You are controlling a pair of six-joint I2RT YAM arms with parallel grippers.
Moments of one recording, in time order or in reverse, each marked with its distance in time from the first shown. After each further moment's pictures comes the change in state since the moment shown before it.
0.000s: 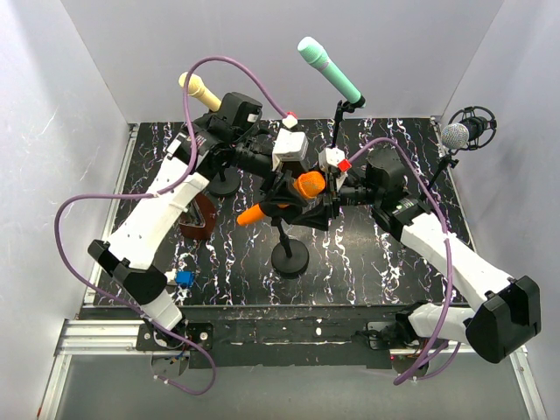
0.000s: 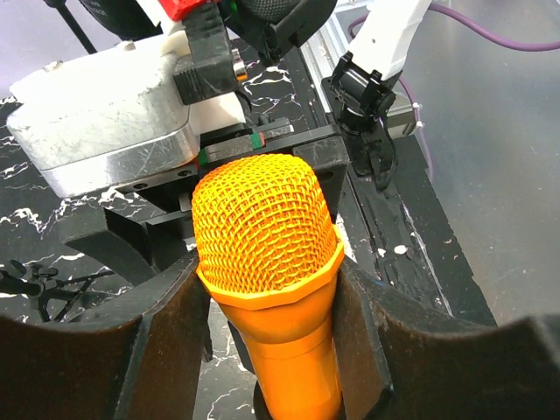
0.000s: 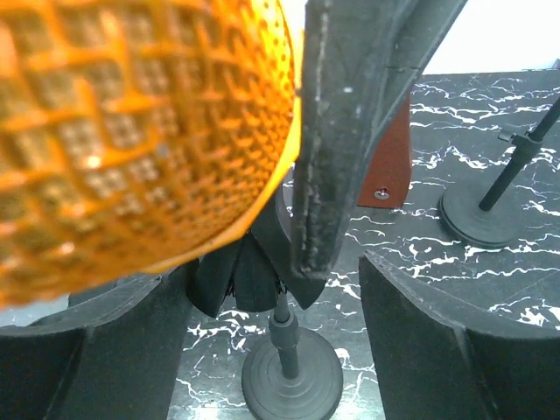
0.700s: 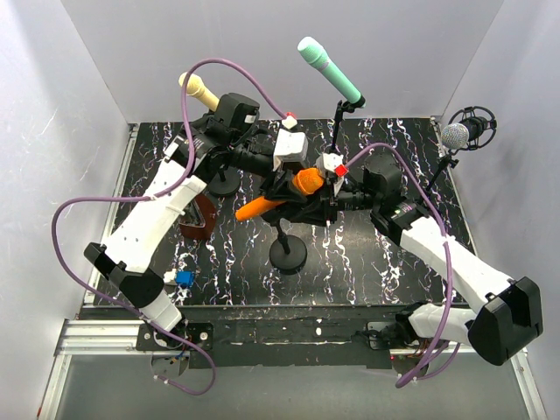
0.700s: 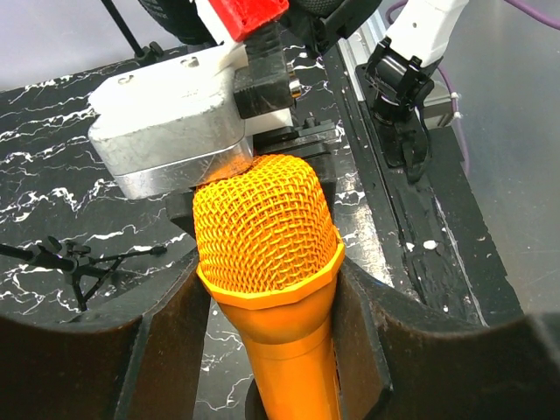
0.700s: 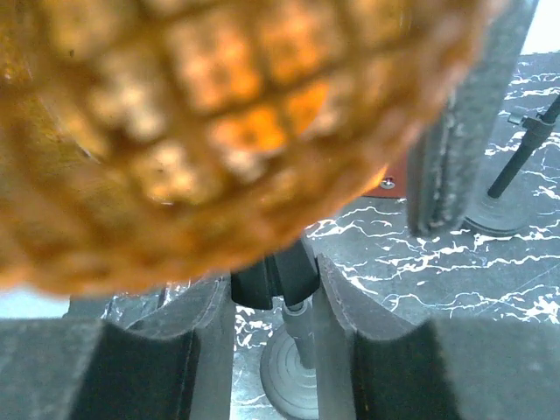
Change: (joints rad) left arm 0.001 -0.031 -0.045 0.064 -0.081 -0.013; right arm 0.024 -0.009 -0.040 0.010 0.034 0.002
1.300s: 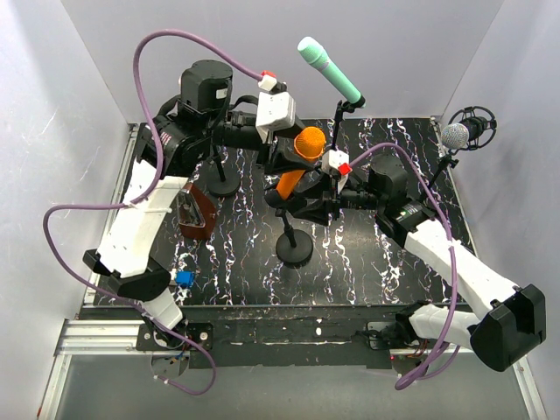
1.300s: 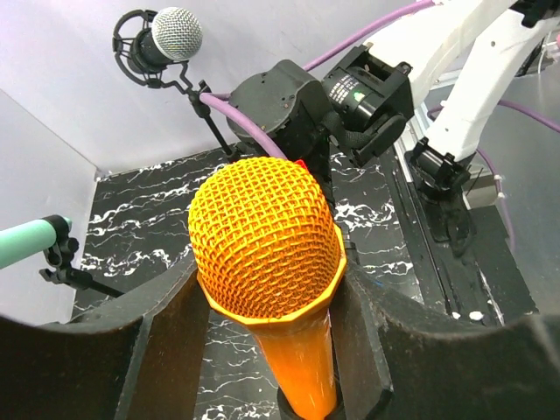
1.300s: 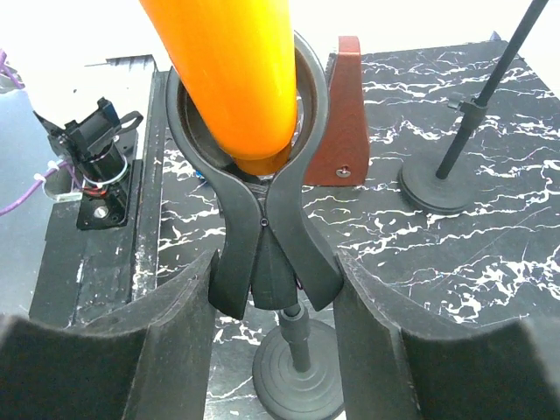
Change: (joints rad) left arm -0.008 0.068 0.385 0.033 -0.042 -0.160; right arm -0.016 -0.042 -0.007 -0.042 0.109 -0.029
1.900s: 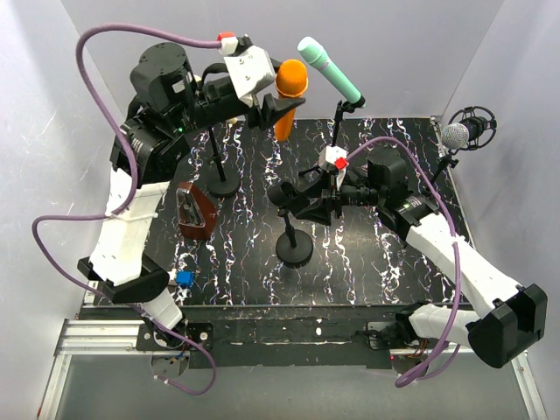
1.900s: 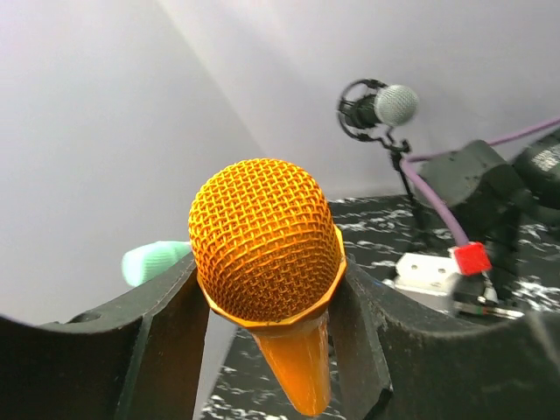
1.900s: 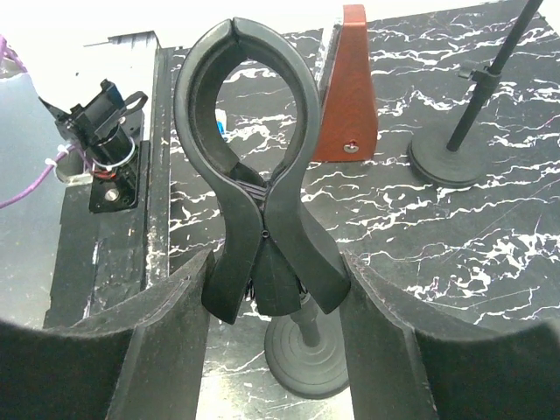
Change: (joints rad) left arm 0.008 -0.018 0.119 0.241 -0.319 -0.088; right arm -0.011 0.018 0.092 -0.190 0.003 -0.048
